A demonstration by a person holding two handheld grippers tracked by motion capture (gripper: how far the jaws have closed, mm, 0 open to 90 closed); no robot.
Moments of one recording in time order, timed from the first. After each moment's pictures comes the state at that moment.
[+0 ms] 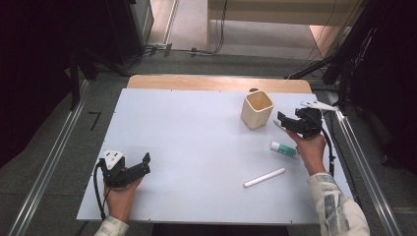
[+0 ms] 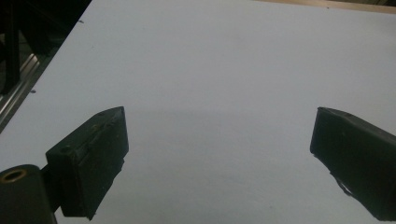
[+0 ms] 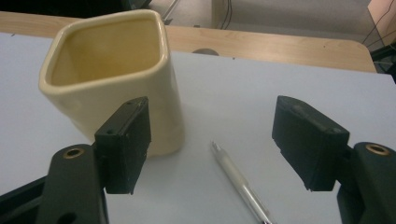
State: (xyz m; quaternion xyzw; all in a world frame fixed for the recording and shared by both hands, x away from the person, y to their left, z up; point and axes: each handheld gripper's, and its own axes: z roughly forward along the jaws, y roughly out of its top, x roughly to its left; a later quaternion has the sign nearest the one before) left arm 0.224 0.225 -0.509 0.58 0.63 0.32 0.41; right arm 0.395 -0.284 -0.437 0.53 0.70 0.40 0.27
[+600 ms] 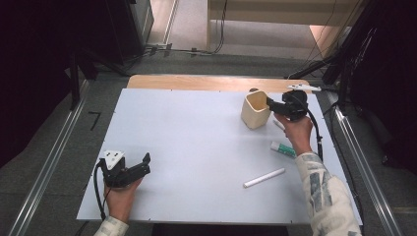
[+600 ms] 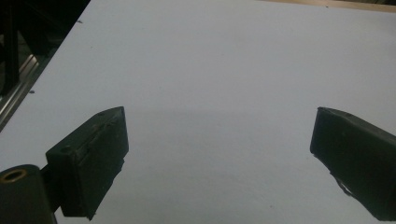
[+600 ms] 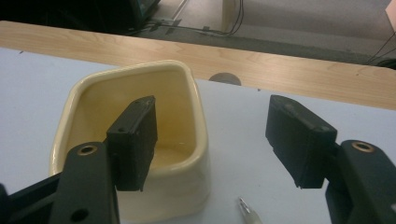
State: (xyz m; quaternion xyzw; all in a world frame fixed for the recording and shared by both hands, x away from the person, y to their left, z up) left arm 0.223 0.225 -0.510 0.58 0.62 0.32 0.40; right arm 0.442 -0.248 -0.422 0.52 0.71 0.40 0.26
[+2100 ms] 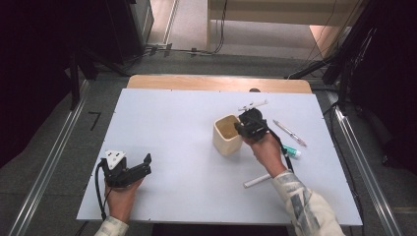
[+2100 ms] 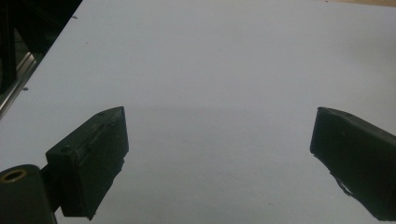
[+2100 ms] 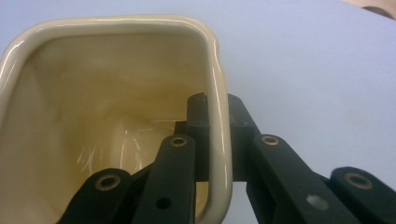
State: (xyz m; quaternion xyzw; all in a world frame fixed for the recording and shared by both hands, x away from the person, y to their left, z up) left arm 0.224 0.223 -0.511 0.59 0.62 0.32 0.40; right arm 0.376 -0.135 -0.440 0.45 0.83 0.30 0.18
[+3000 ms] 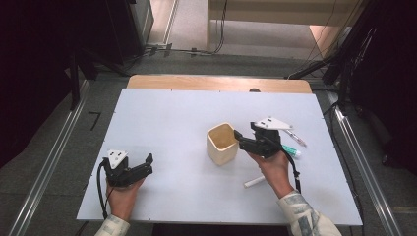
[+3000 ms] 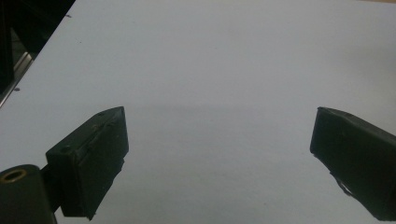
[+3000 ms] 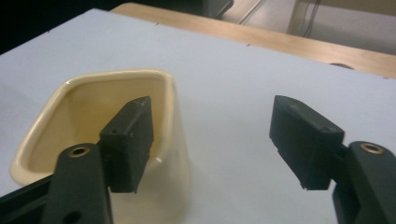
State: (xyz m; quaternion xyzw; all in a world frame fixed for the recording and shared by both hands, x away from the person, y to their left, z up) left arm 0.227 0.219 -0.512 0.59 0.62 0.32 0.40; right arm 0.320 -0.174 -0.439 0.42 0.75 0.45 0.23
